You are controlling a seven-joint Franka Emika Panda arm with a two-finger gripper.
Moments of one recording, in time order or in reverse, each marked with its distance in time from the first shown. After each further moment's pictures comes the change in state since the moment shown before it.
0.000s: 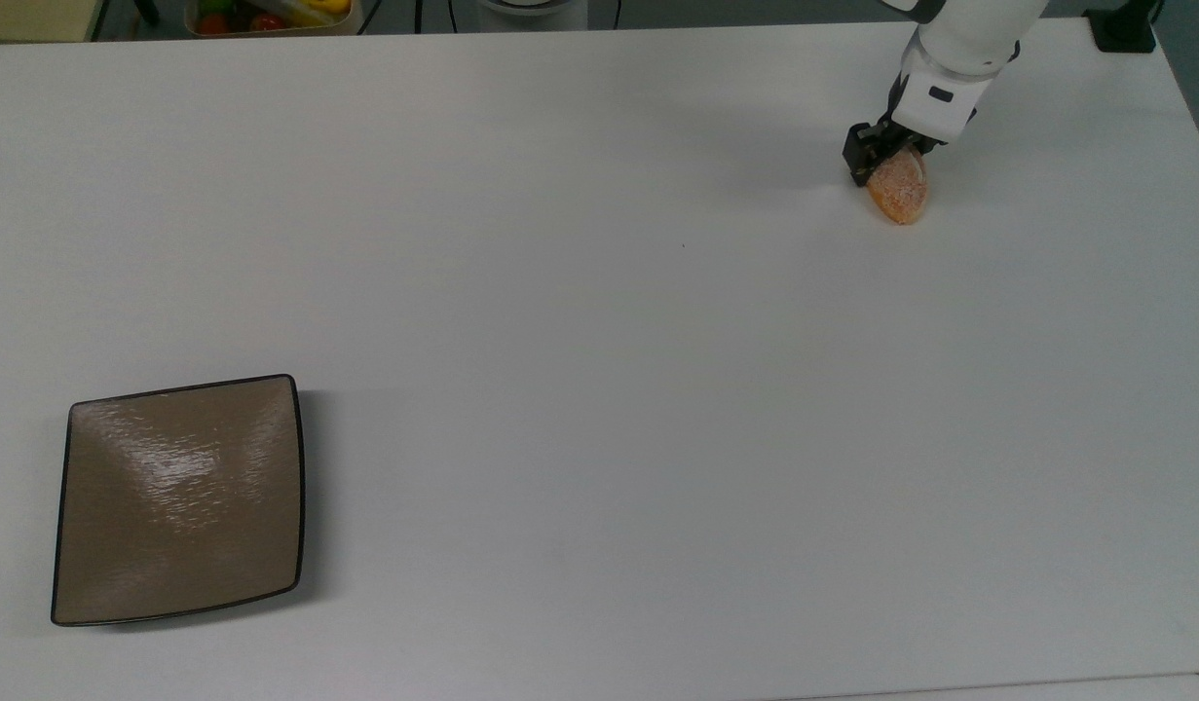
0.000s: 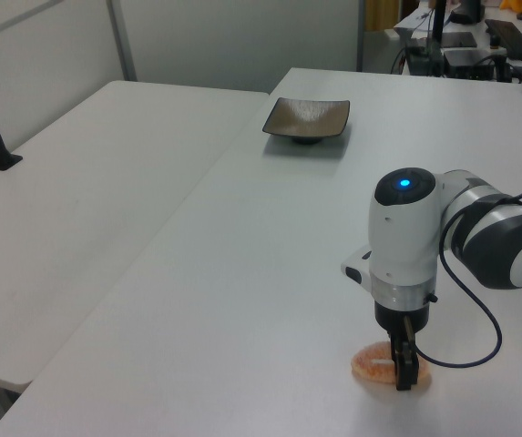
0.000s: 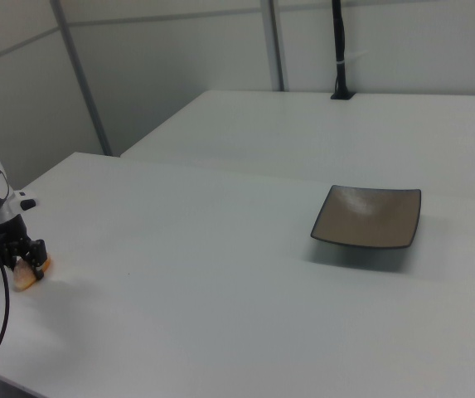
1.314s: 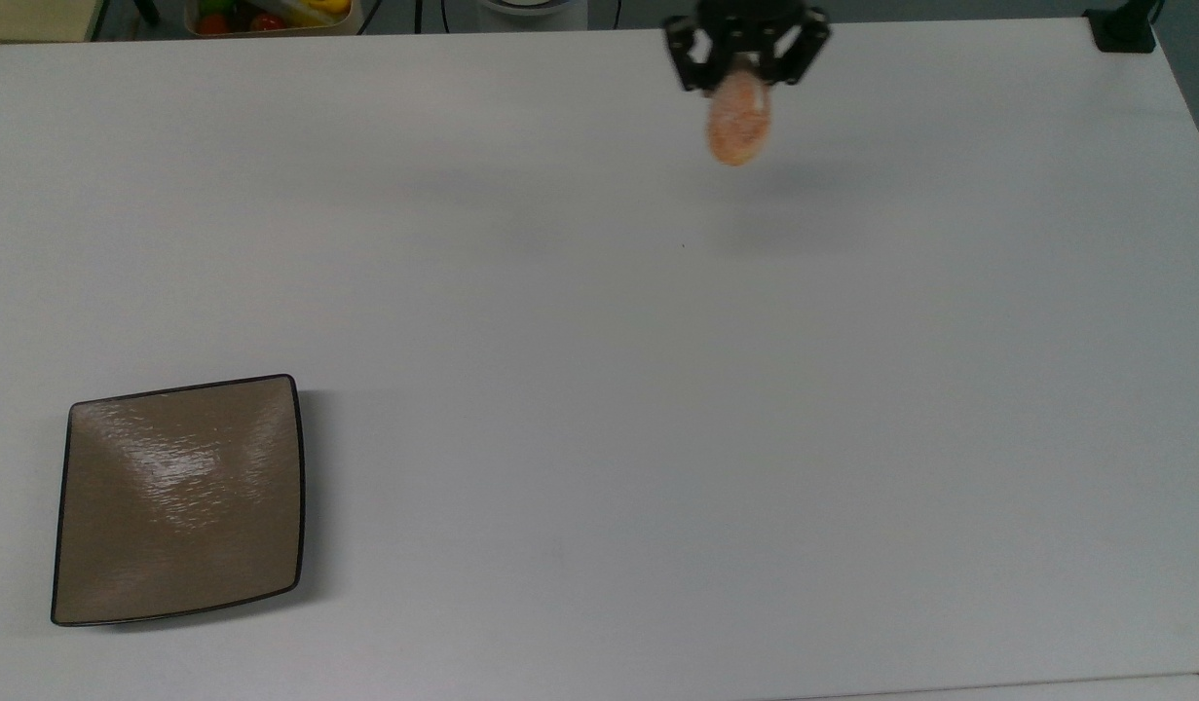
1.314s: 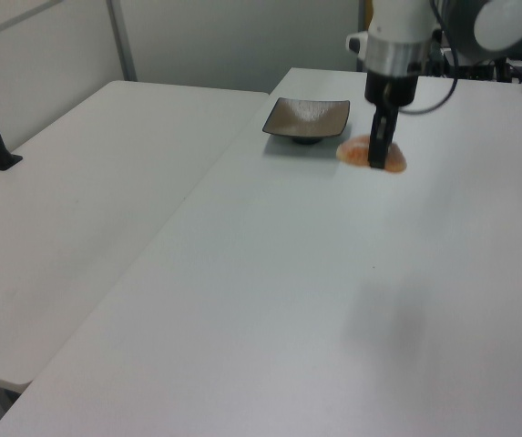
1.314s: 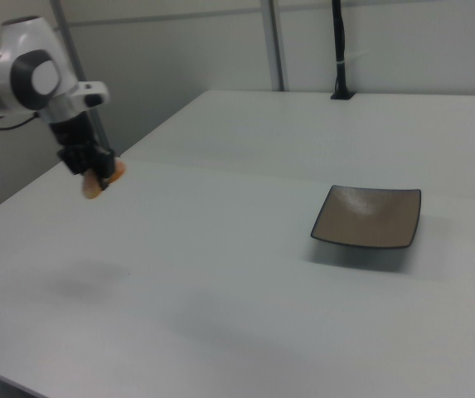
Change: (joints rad) arm -0.435 -0.393 0.013 0.043 -0.001 -0.298 -0.155
